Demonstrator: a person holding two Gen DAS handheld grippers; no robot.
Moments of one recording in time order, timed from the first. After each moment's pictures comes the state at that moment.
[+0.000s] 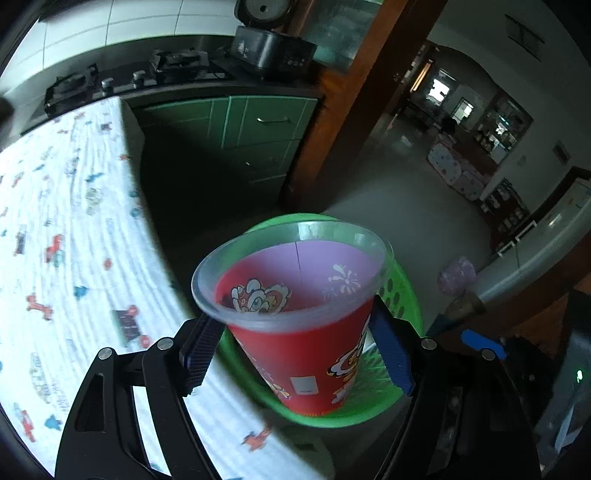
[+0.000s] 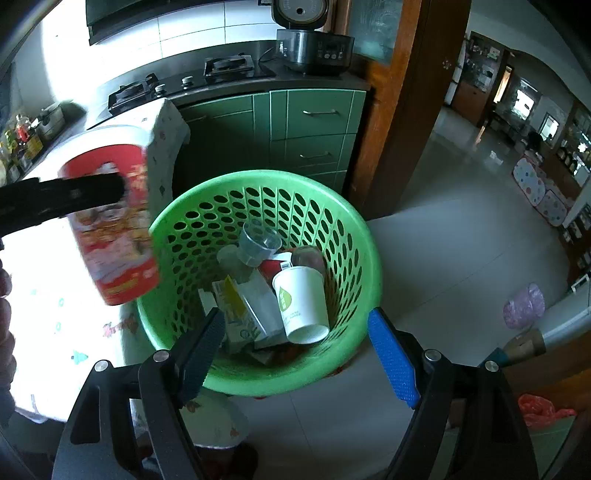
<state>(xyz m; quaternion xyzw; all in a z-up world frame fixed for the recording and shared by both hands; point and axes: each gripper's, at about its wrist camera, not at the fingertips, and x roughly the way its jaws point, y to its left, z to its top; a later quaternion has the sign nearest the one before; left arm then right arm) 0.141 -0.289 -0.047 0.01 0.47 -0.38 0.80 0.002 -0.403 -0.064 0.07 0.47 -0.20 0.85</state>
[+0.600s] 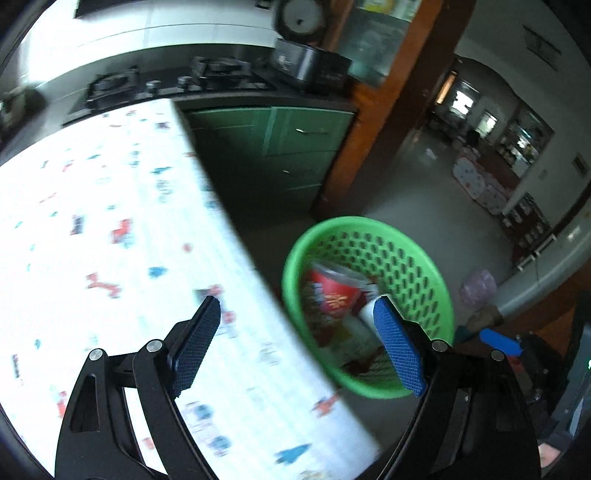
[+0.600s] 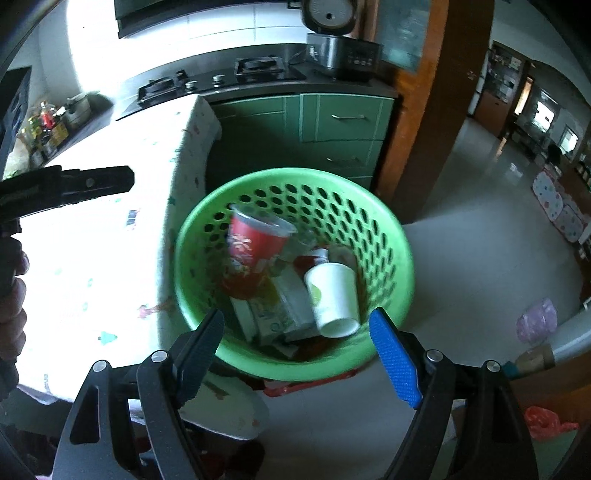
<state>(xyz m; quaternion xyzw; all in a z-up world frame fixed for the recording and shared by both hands) 0.142 -0.210 -0.033 0.01 0.45 -0.32 0.83 0.002 -0.370 -0.061 0.06 0.47 -0.15 0.87</state>
